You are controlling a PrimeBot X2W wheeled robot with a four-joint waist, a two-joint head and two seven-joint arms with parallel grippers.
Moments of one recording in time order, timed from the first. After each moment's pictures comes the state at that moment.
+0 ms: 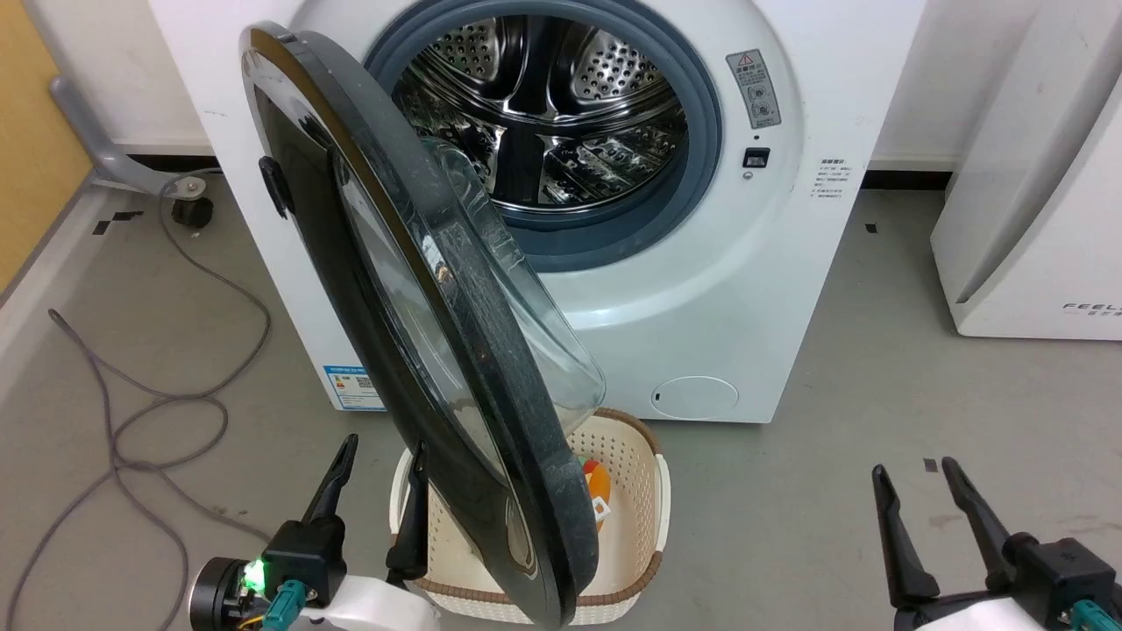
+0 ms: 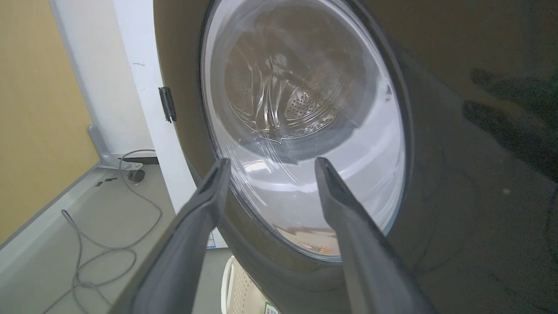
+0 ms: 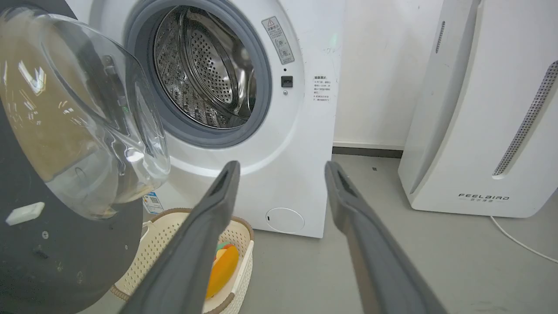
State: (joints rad) left arm -0.02 0.05 -0.09 0.15 -0.06 -0.03 -0.26; right arm 0.10 -0.06 -0.05 -0.03 0.10 0.13 -0.14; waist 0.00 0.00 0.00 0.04
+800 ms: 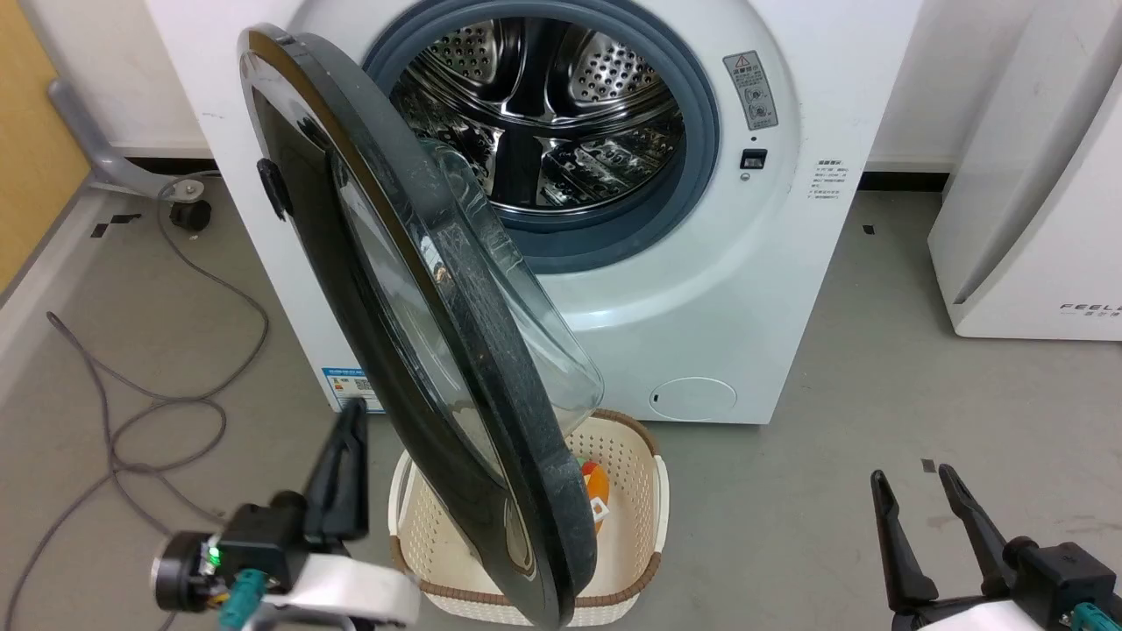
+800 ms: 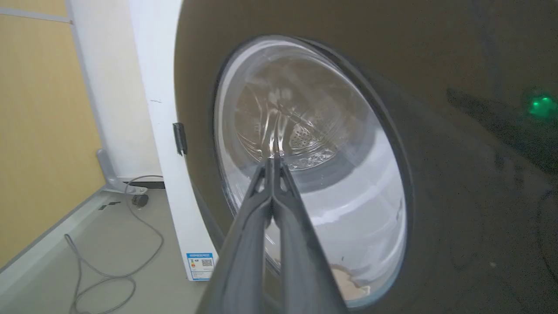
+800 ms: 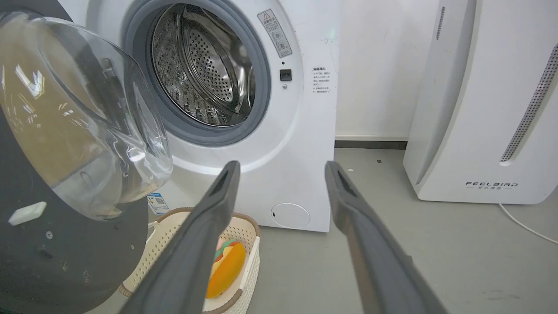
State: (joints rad) left arm -0.02 0.05 -0.05 0.06 -0.07 -0.03 -0.26; right arm 0.10 -0.05 -0.04 0.02 0.13 0.13 -0.15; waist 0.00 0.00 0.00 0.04
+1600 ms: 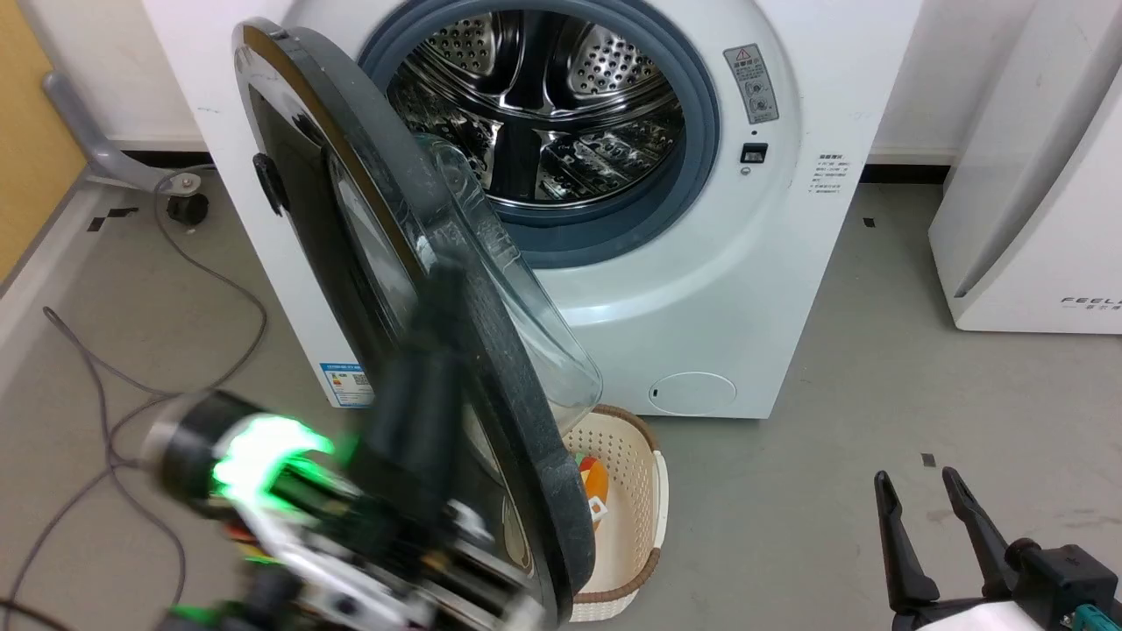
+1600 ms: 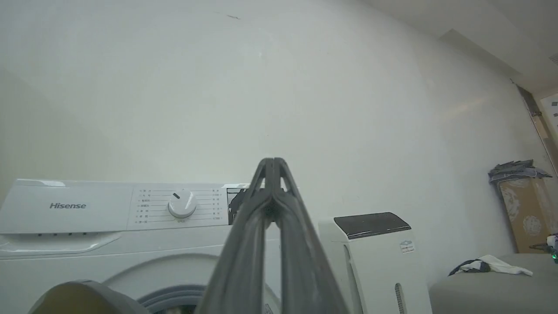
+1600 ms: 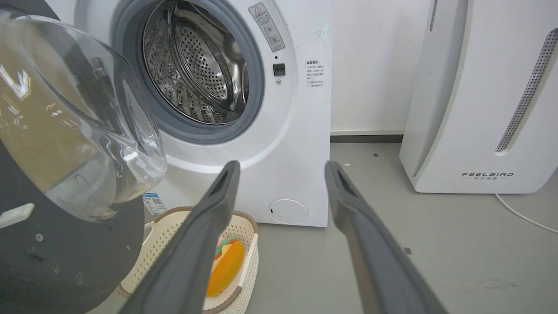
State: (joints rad) left arm -0.14 0.05 -0.29 -0.61 -0.12 -0.06 -0.26; right arm 0.10 -0.05 -0.04 0.03 0.15 0.13 -0.16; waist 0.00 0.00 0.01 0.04
